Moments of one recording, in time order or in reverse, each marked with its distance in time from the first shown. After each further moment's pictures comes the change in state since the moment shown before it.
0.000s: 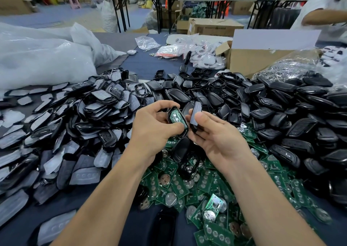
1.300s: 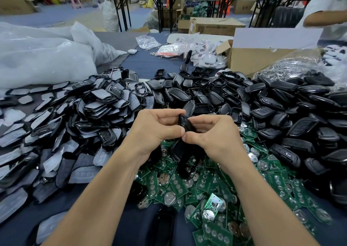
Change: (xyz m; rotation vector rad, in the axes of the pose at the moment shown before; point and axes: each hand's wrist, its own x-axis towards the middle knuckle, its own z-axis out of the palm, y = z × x) left_hand 0.005 -0.004 -0.012 -0.082 -0.220 -0.085; right_hand 0.001 0.002 -0.011 -0.844 0.071 -0.308
